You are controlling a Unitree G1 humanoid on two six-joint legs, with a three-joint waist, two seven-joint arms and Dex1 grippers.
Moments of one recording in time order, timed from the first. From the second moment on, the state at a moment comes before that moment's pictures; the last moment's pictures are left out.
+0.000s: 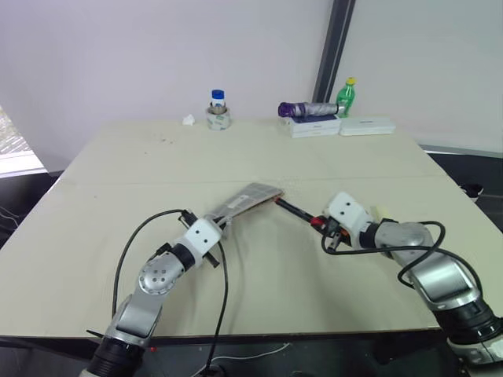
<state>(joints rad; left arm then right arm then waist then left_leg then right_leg) -0.24 0.37 -0.14 -0.10 0.12 0.01 -0.42 -0.43 -0.75 0.15 -0.22 0.10 0.61 0.69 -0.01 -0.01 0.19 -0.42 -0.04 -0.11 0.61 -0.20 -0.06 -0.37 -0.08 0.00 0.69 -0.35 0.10</state>
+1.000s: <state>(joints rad) -0.25 0.37 -0.14 -0.10 0.14 0.01 -0.43 -0.41 -0.80 0.10 -0.23 0.06 0.59 0.73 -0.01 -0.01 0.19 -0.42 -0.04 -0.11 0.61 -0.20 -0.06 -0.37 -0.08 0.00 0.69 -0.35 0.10</state>
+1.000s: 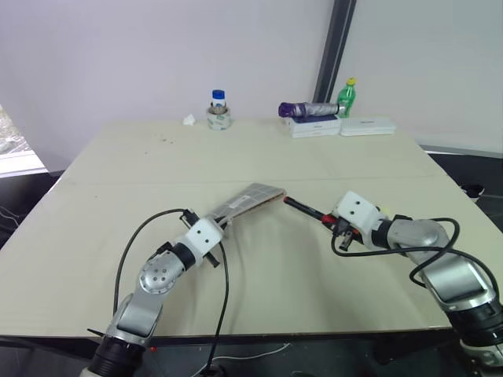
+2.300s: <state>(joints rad) -0.27 0.46 -0.22 -0.10 0.13 -0.08 -0.63 -0.45 -0.83 0.28 -0.23 -0.16 0.36 0.80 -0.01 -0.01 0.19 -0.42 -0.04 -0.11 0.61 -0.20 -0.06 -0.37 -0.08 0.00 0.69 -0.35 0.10</state>
